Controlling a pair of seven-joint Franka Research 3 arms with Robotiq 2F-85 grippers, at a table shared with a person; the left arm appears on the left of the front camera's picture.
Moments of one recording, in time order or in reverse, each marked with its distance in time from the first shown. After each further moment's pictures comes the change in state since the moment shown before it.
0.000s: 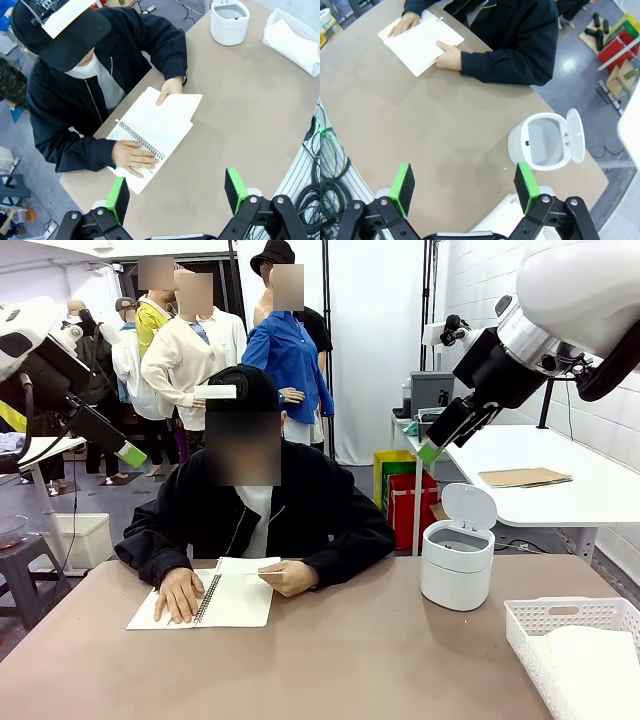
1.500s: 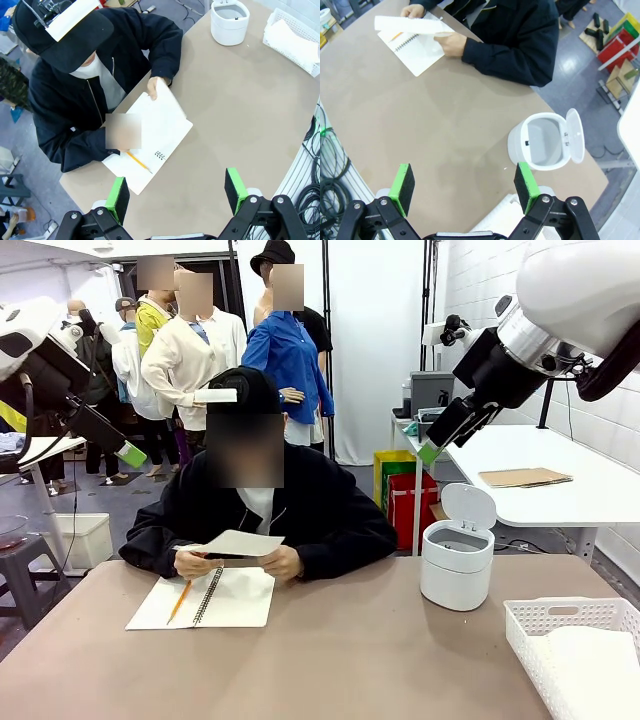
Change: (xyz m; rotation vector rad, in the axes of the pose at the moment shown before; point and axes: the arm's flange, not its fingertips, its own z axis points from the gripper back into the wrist) left arm 0.000 0.000 0.000 0.000 0.000 0.000; right arm 0.000 0.000 0.000 0.000 0.000 0.000
